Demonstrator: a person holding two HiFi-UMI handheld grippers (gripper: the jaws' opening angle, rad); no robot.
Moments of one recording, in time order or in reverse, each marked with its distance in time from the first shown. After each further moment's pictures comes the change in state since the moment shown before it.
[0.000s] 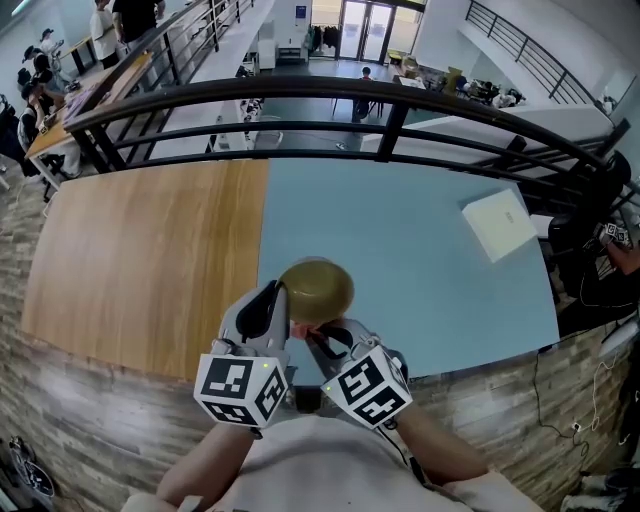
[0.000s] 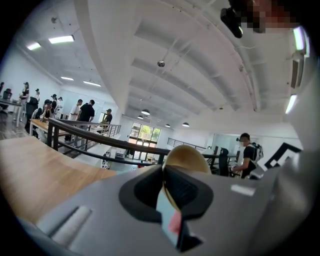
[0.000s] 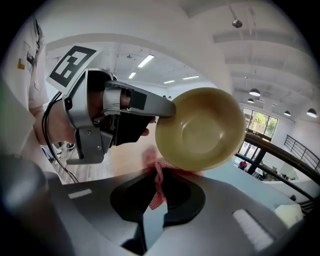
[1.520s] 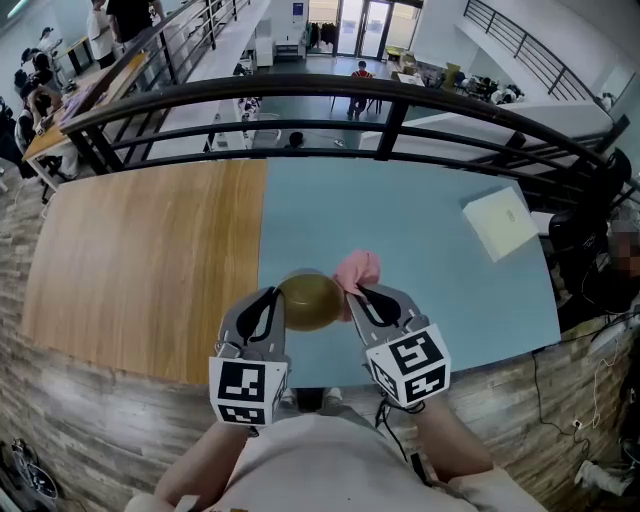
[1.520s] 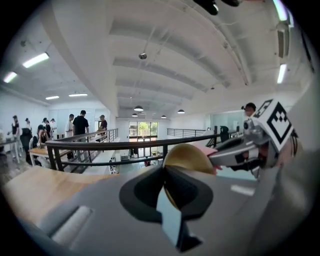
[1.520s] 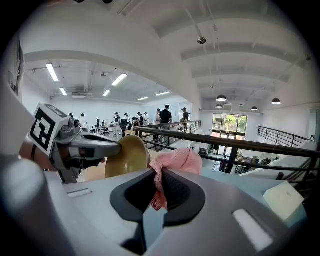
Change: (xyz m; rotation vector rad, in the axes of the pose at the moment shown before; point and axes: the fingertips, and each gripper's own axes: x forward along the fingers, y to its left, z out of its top) left arm 0.014 0.015 -0.020 0.249 0.095 0.030; right arm -0.036 -0.102 0.018 0.221 -0.181 -0.247
